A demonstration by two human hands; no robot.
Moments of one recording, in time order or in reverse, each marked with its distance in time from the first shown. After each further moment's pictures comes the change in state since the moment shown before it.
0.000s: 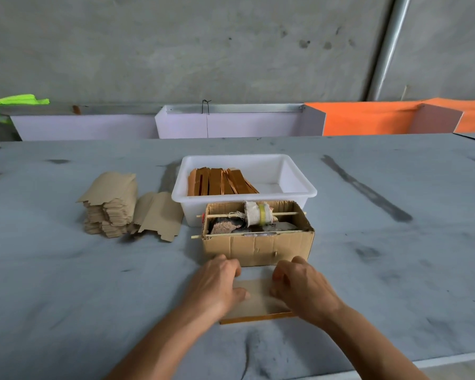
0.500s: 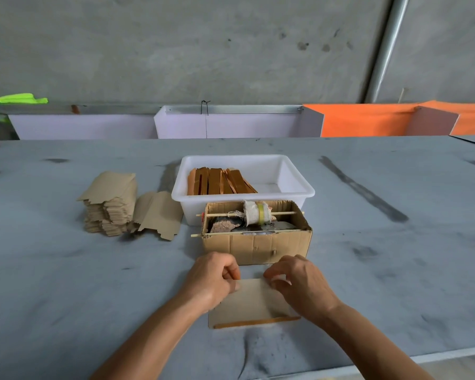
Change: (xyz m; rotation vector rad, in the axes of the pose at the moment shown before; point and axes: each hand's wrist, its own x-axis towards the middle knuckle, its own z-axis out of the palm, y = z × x) left_hand 0.003 -0.005 -0.004 -0.361 -0.022 -0.060; right_hand -0.002 0.008 0.003 -0.003 0.120 -0.180
